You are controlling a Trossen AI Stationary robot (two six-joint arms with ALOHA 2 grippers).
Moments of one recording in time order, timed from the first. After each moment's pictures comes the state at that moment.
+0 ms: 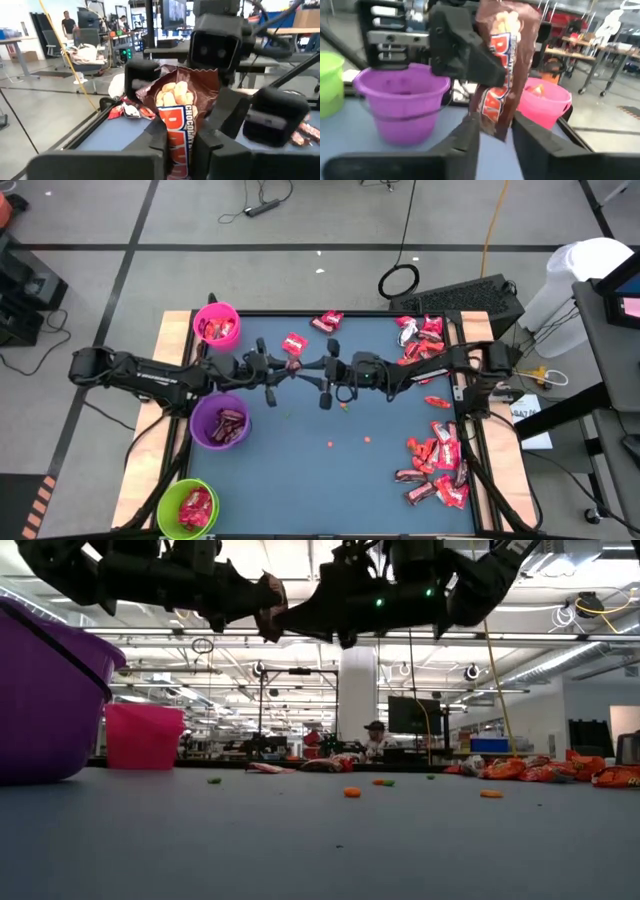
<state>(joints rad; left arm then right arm) 0.07 1.15 0.45 0.72 -0.13 0.06 -0.08 1.78 0.94 0.80 0.05 -0.14</state>
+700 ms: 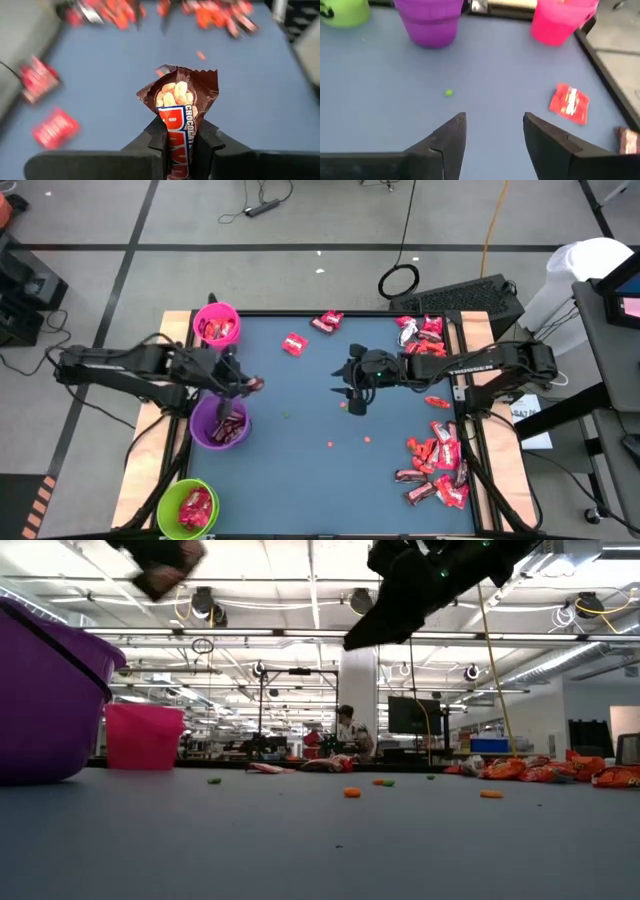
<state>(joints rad) -0.09 0.84 0.95 -0.74 -0.07 -0.09 -0.05 1.45 0.94 -0.03 0.05 -0.09</state>
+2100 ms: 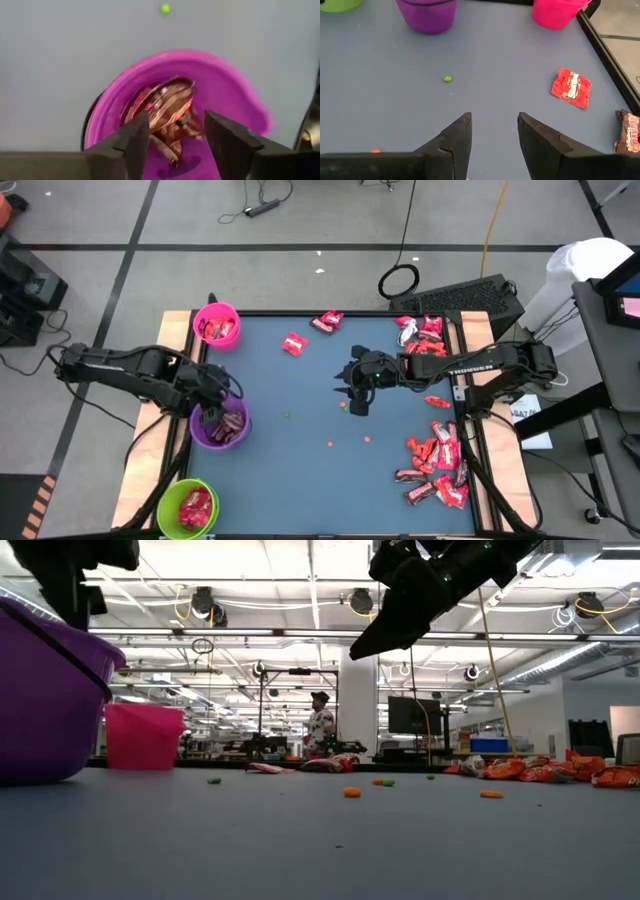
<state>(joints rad) -0.12 0.84 0.92 -1.19 0.07 -0.53 -0.05 1.46 0.94 -0.08 0.06 -0.07</state>
